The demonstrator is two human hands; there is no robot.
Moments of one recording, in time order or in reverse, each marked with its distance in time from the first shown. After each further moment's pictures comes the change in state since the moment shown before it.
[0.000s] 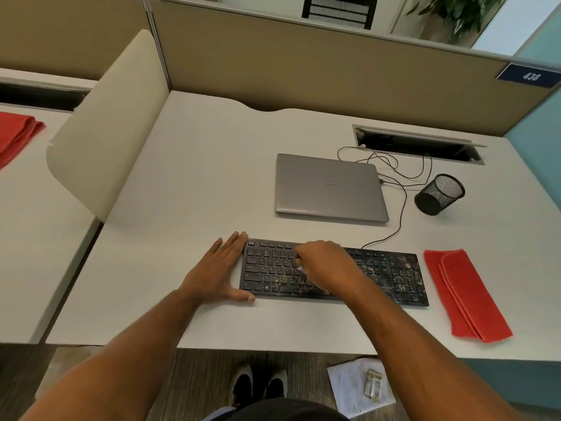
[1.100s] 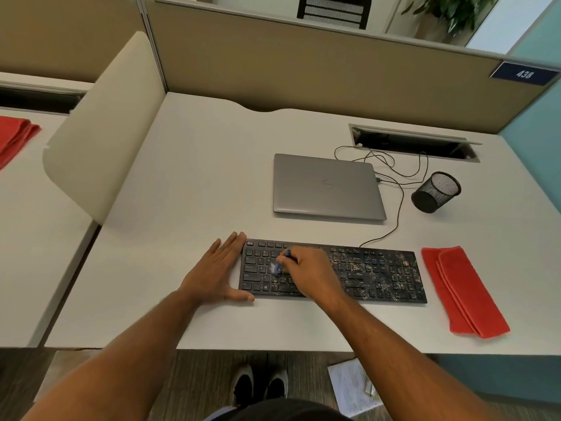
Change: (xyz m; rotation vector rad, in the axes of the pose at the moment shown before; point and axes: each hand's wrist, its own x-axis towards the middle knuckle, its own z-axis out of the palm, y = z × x) left_hand 0.001 -0.002 0.001 0.025 -0.002 0.005; right_hand -0.005 -0.023 0.029 0.636 0.173 0.196
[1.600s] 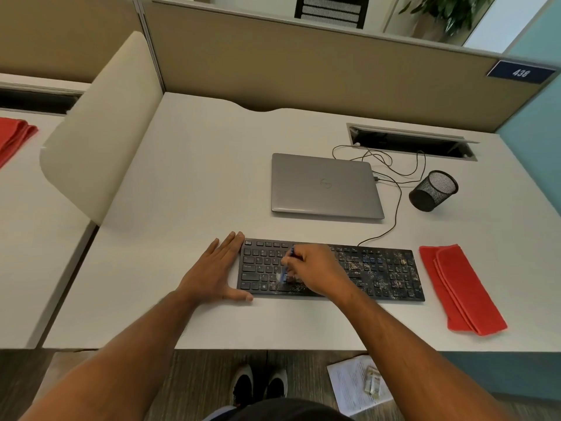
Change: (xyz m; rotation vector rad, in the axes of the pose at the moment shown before) left_hand -0.002 0.001 -0.001 -0.009 0.006 0.004; right_hand 0.005 0.010 -0.016 0.040 -0.122 0.034
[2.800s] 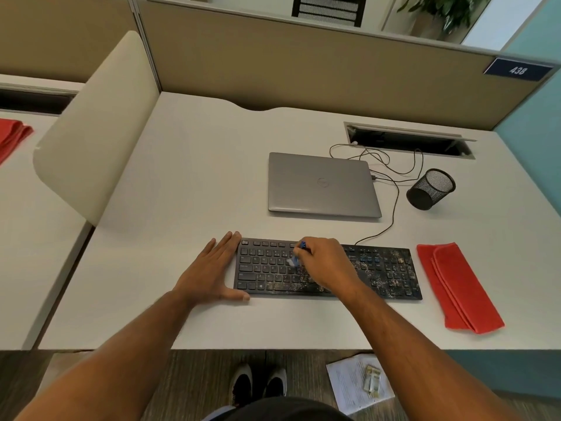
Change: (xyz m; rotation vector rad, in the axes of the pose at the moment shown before) left_hand 0.001 0.003 -0.003 -0.001 -0.011 -0.017; right_hand -0.005 0.003 -0.022 -0.197 0.107 -0.014
